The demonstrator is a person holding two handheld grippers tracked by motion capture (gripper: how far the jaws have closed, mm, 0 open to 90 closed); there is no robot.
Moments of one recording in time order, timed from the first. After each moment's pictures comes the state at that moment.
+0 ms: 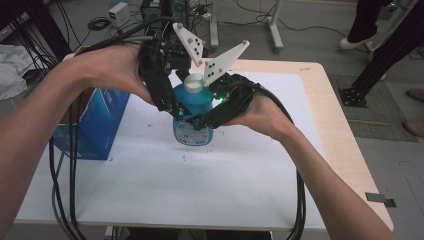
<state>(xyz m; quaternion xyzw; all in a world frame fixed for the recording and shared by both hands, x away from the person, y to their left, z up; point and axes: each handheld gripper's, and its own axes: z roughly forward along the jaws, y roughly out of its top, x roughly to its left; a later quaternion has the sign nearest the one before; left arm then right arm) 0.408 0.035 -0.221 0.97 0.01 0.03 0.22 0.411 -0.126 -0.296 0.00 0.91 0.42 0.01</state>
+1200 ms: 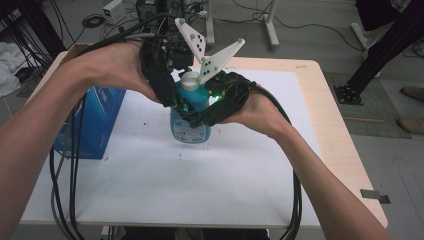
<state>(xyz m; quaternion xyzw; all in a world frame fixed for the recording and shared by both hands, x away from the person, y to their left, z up) 0.411 0.027 -0.222 0.97 0.01 0.02 0.24 0.412 -0.127 -0.299 0.02 0.91 0.41 0.02</state>
